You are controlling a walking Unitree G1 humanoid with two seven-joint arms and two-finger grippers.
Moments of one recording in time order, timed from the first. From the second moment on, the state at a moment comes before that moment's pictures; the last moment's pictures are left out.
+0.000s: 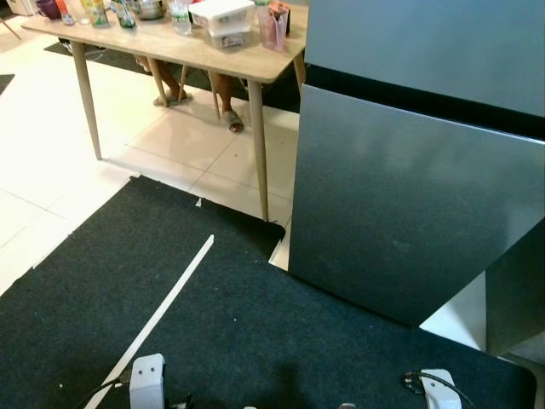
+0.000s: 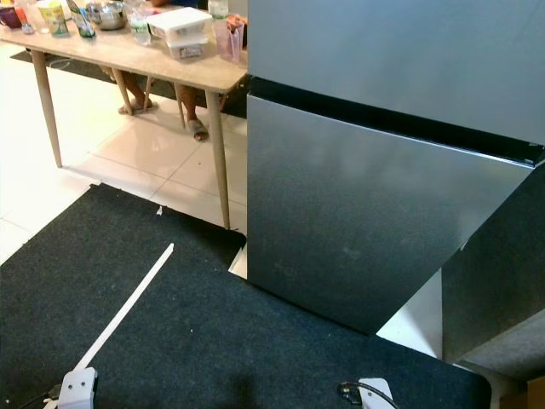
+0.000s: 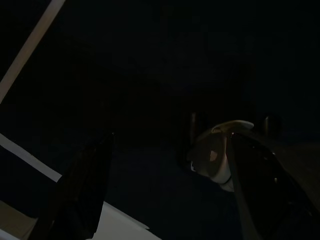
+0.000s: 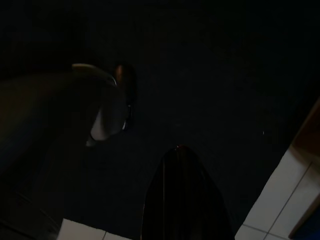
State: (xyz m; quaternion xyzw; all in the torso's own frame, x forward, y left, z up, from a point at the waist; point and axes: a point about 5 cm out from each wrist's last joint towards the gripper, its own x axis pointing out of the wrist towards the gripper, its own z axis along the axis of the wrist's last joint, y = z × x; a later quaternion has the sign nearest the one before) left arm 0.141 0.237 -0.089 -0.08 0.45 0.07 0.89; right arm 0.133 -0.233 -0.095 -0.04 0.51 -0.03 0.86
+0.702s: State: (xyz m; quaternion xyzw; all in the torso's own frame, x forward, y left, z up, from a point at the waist) left arm 0.138 0.237 -0.088 -0.07 0.45 0.03 0.89; right arm 0.109 -0.233 -0.102 -0.03 0.52 -0.04 0.85
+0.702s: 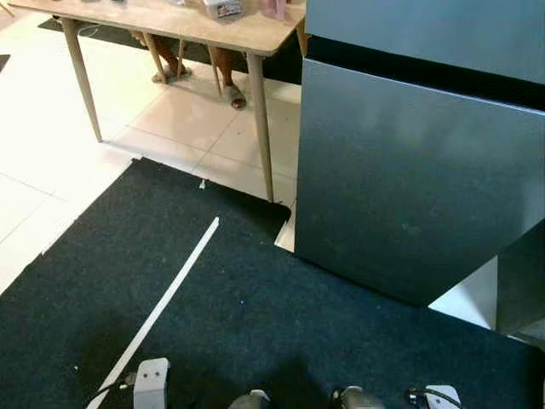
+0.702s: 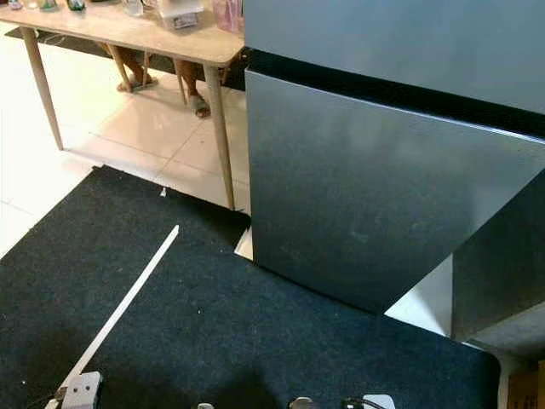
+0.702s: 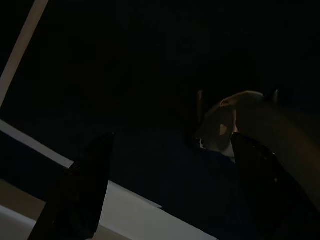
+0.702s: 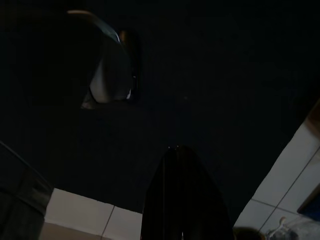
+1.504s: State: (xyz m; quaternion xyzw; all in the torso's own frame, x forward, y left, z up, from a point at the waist) left arm 0.141 0.236 -0.087 -0.07 0.45 0.02 0.89; right arm 0.114 -0.235 -0.099 -0.04 0.50 -0.04 0.86
